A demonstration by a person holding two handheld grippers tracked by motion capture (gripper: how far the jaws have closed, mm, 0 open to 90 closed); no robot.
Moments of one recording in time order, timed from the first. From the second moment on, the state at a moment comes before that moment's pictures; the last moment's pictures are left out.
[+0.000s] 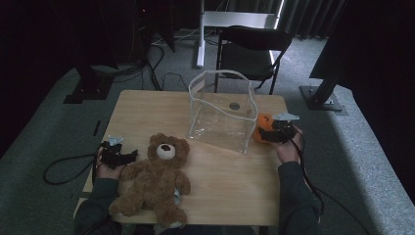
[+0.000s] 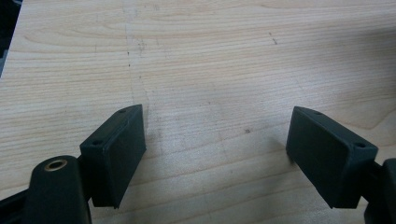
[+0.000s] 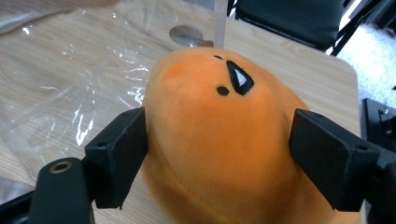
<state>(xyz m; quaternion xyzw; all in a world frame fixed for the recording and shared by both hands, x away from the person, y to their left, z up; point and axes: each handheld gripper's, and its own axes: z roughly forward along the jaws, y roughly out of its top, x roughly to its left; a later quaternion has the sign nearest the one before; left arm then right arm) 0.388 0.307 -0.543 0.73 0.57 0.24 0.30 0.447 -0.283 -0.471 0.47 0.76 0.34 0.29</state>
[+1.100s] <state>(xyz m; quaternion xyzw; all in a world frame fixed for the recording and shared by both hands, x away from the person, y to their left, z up) 0.388 0.307 -0.543 0.73 0.57 0.24 0.30 0.370 -0.270 -0.435 0.38 0.77 0.43 0.27</state>
